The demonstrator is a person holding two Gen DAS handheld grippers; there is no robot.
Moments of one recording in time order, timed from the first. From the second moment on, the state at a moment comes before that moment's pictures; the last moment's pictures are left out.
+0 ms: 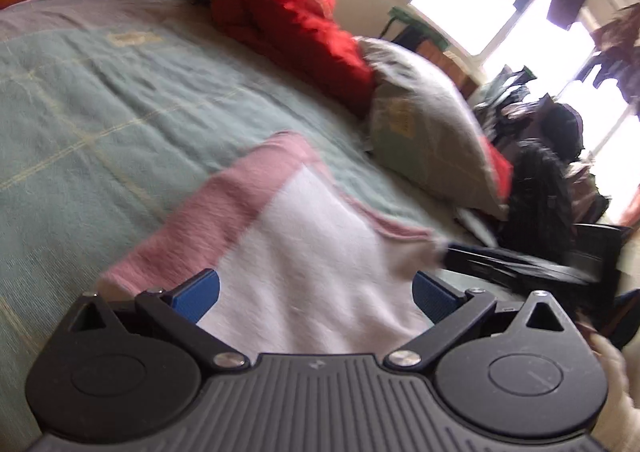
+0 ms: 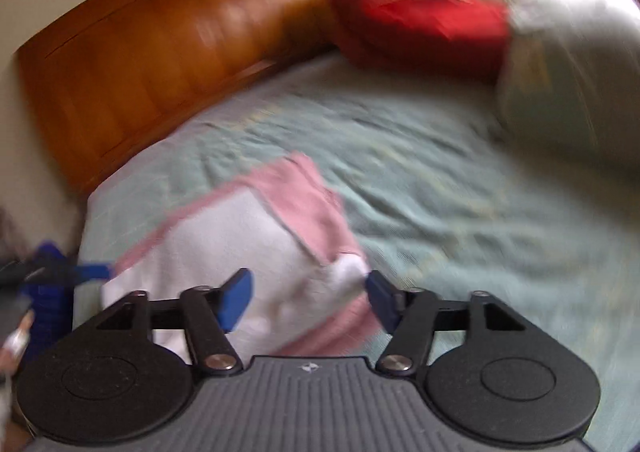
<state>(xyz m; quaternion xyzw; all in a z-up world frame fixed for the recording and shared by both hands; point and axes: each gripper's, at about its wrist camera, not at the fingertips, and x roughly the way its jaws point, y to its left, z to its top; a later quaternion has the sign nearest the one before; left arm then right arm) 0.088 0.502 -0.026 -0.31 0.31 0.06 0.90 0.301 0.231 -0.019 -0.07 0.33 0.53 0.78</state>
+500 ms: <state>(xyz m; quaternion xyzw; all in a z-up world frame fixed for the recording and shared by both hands) 0.084 0.490 -0.024 -0.29 0.32 0.05 0.90 0.255 0.243 -0.022 -0.16 0.27 0.56 0.77</state>
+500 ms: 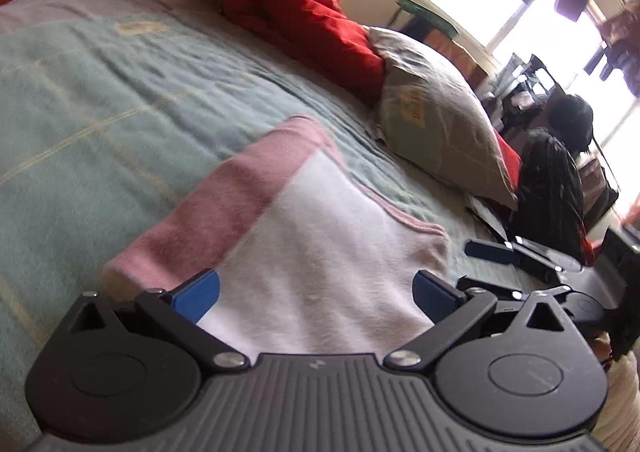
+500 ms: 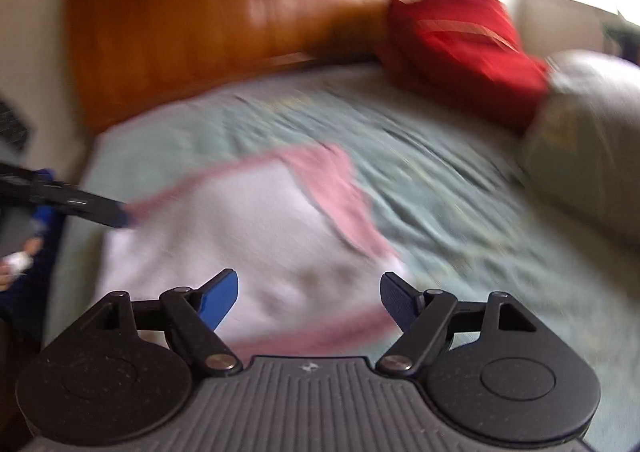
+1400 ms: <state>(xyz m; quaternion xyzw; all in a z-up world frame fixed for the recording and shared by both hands) 0.189 0.505 -0.042 -0.30 0.37 0.02 0.88 0.257 0.265 -0.069 -0.19 0.27 0.57 0.75</state>
